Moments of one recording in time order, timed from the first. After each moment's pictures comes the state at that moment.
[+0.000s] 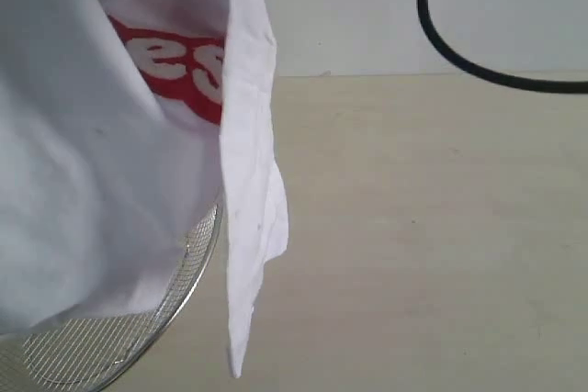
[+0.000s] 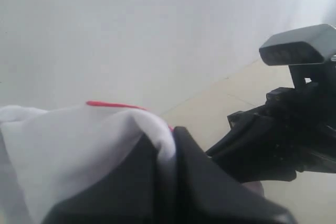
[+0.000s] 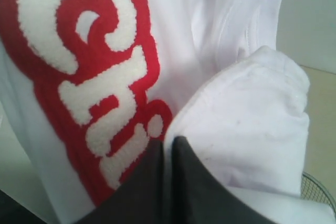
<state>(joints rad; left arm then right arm) -0.14 0.96 -1.33 -0.85 0.86 0.77 0.52 1.33 -1.24 1.25 0.53 -0.85</state>
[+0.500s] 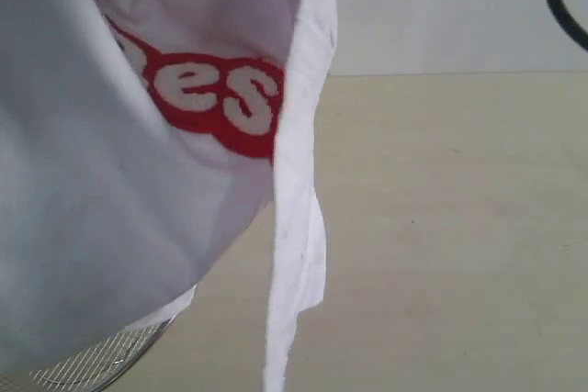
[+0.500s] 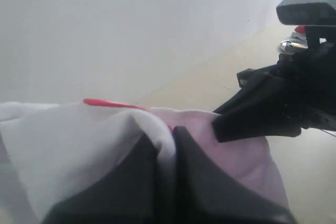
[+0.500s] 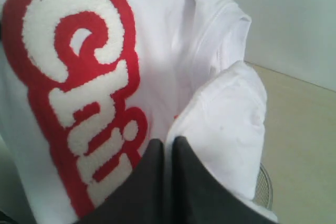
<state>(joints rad) -0.14 0.96 -1.33 -0.87 0.96 0.77 0.52 1.19 -1.24 0.81 0.55 -0.52</state>
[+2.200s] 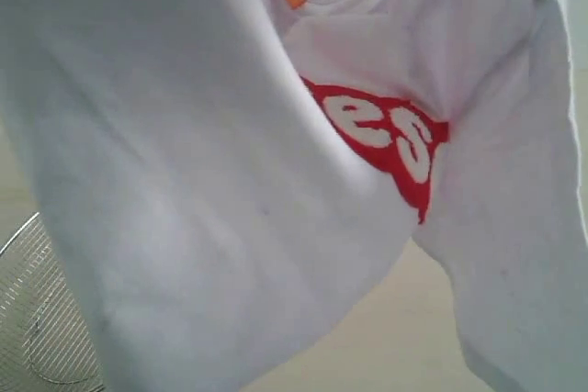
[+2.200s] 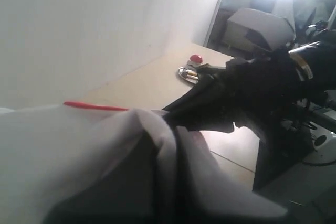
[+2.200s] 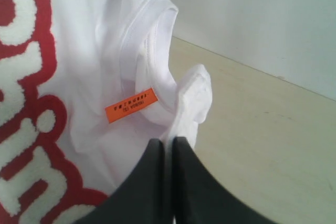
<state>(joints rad) -0.32 1.03 -1.21 -1.24 0.89 0.94 0.51 0.98 -1.24 0.07 0.80 -0.01</state>
